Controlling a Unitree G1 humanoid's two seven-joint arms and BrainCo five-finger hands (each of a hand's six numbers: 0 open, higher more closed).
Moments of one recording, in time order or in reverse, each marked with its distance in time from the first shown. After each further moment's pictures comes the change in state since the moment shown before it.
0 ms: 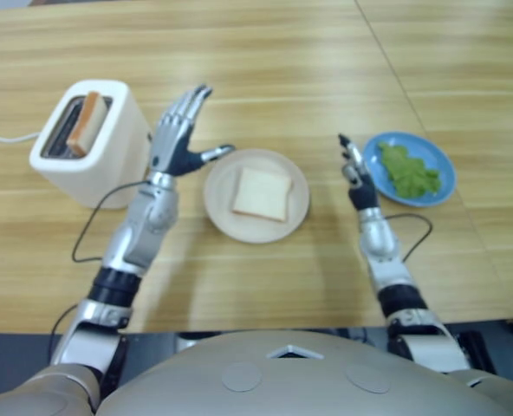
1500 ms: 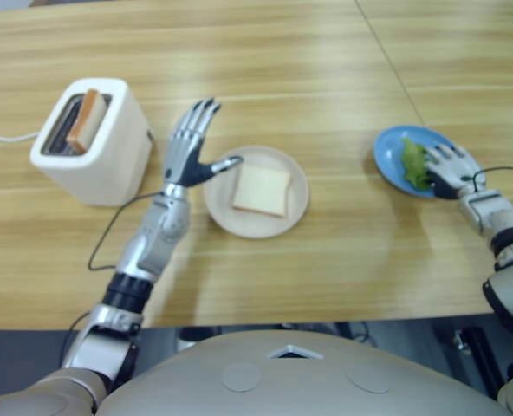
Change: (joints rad) left arm 0.004 -0.063 -0.042 0.129 -0.042 -0.019 0.008; right arm -0.471 -0.514 0.639 0.791 -0.672 0.449 -0.332
